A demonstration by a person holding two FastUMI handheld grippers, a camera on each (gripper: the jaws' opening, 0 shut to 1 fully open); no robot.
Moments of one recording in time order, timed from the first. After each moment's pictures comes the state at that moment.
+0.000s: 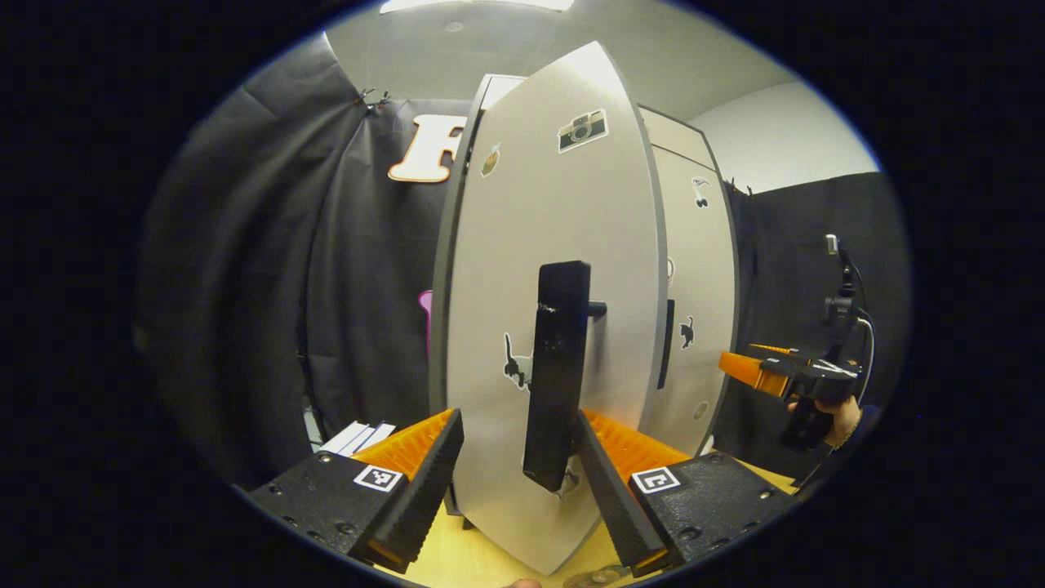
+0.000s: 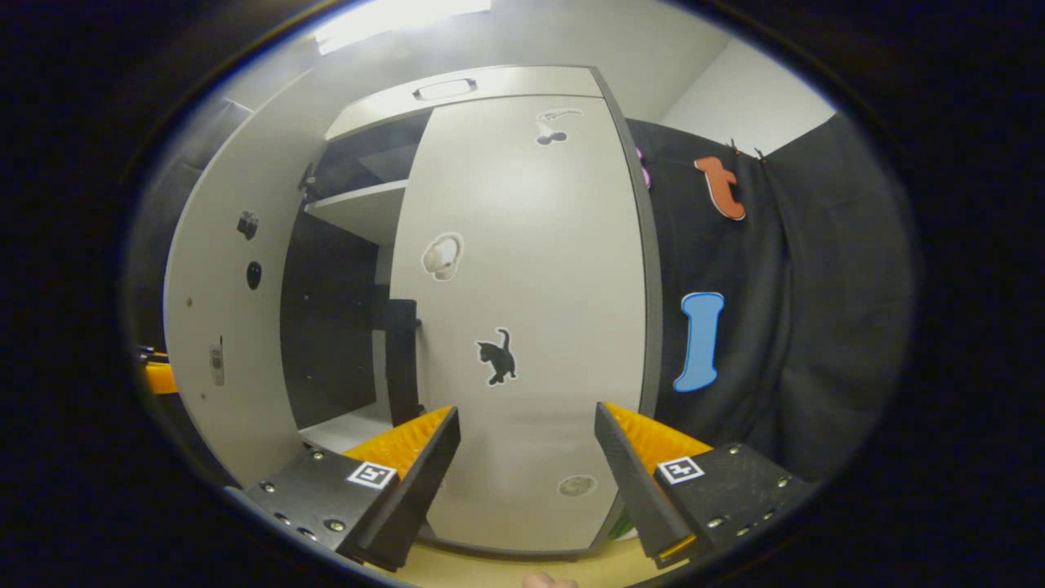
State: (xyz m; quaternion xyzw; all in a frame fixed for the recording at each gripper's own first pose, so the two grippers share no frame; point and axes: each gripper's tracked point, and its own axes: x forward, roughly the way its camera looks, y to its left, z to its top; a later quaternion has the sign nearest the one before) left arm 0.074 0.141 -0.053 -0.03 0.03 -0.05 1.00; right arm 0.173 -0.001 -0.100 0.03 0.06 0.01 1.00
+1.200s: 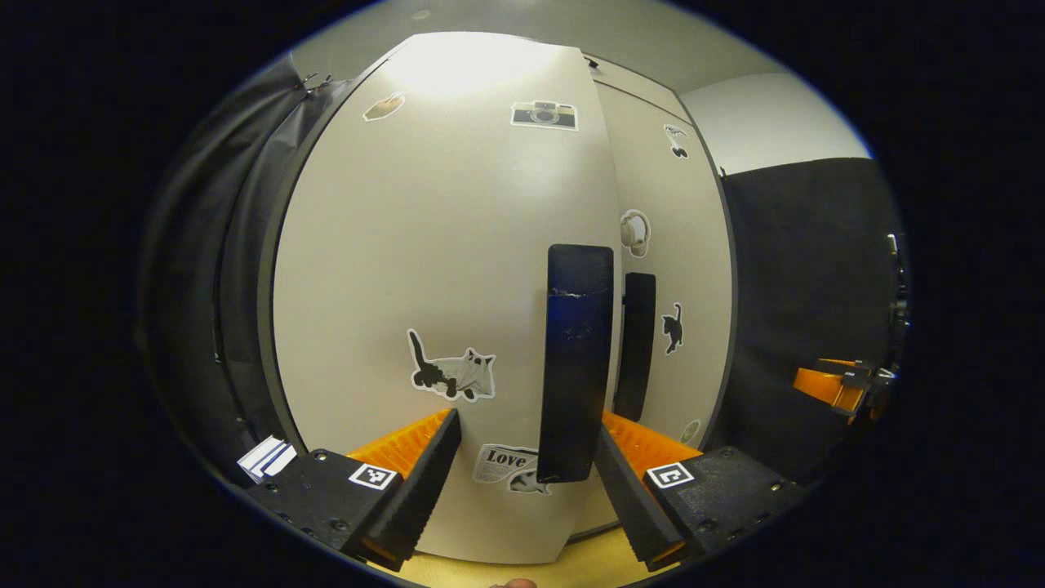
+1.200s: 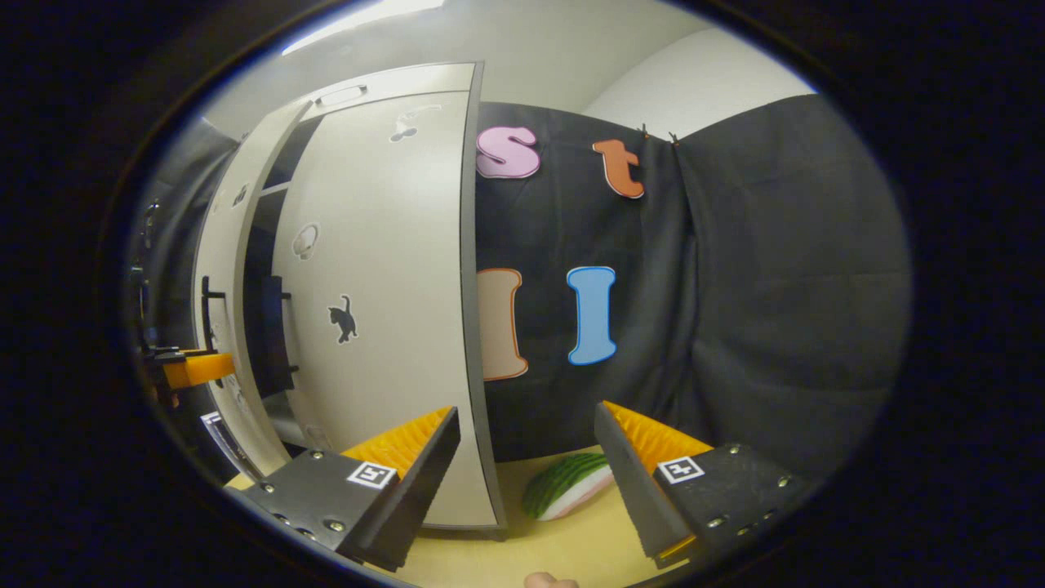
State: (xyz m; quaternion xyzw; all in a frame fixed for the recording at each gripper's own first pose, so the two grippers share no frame) left arm 0.205 0.048 -0.078 -0.01 0.04 -0.10 0.99; right arm 0.120 -0.139 -0.134 0.04 0.08 -0.11 0.99
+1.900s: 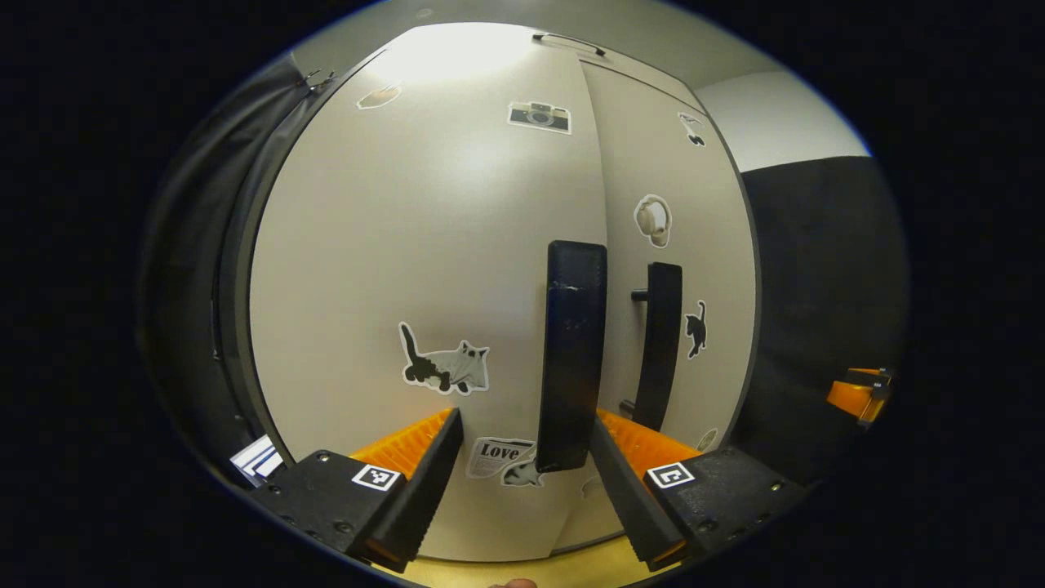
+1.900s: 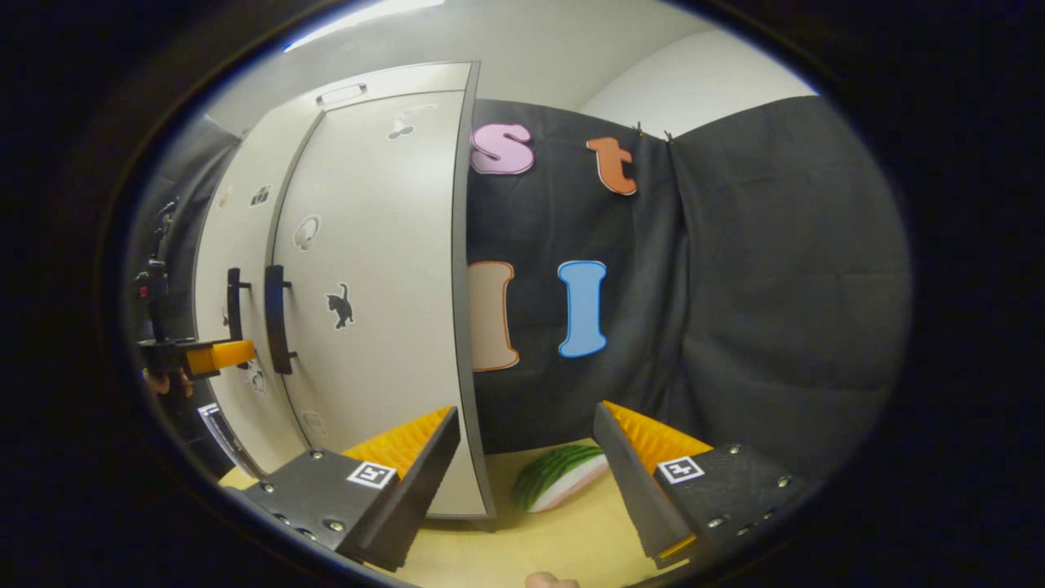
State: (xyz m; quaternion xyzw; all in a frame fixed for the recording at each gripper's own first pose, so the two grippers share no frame) left arm 0.232 0.044 -0.086 -0.03 0.04 -0.08 1.00; right arm 0.099 -0.151 -0.141 0.04 0.09 -0.12 0.99
